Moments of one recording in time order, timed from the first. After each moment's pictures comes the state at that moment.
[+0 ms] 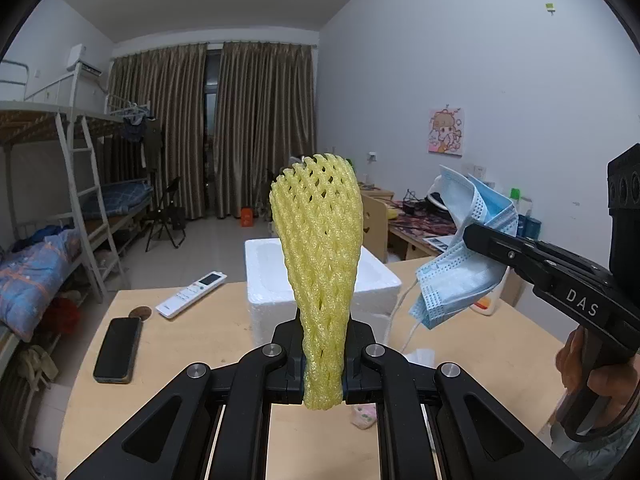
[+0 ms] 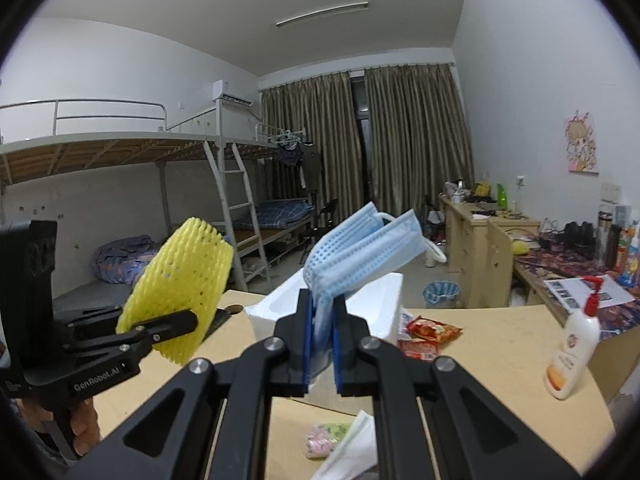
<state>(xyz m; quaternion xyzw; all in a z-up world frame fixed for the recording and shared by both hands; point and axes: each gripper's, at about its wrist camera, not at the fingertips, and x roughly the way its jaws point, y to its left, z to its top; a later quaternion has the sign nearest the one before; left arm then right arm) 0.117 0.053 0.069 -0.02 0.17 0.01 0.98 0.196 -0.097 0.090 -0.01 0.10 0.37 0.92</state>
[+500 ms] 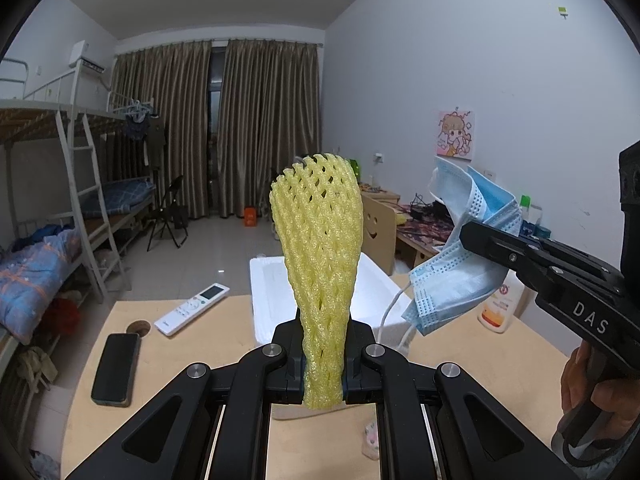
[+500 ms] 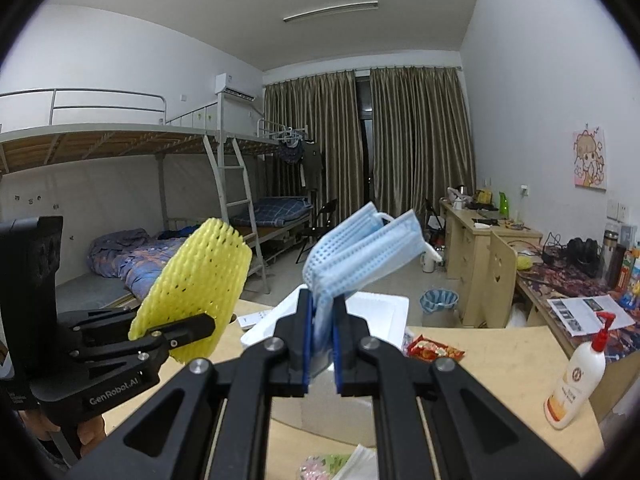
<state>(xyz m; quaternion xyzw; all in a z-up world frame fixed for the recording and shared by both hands) 0.159 0.068 0.083 -0.03 0.17 0.02 0.98 0.209 -0.070 0.109 -0.04 0.10 0.36 0.93</state>
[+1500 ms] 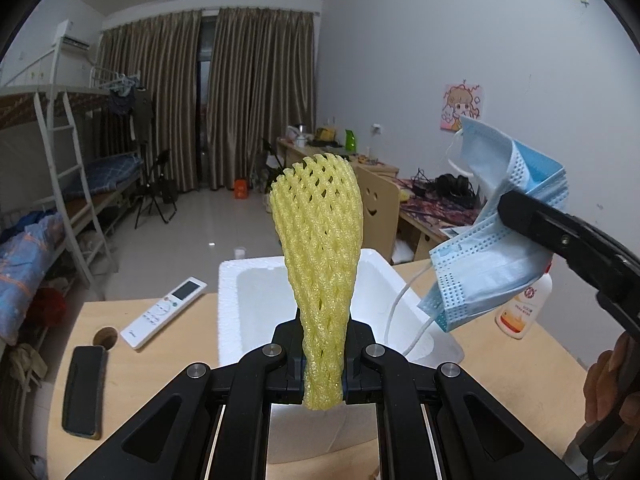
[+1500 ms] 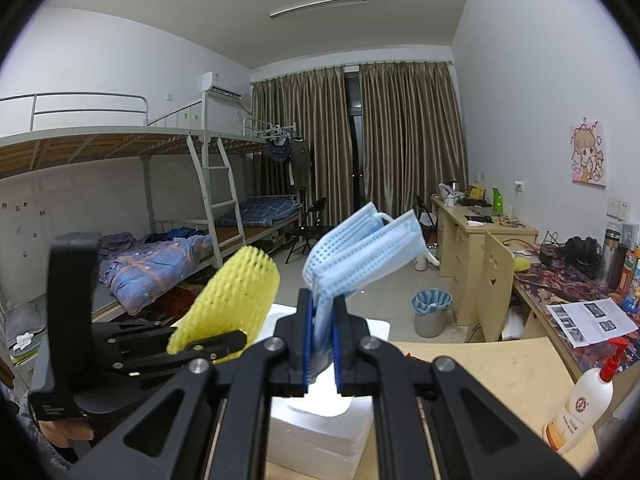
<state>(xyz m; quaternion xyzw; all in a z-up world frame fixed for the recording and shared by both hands) 0.277 0.088 0.072 -0.04 0.23 0.00 0.97 0.261 -0.055 0.118 -0.03 0.11 0.34 0.93</state>
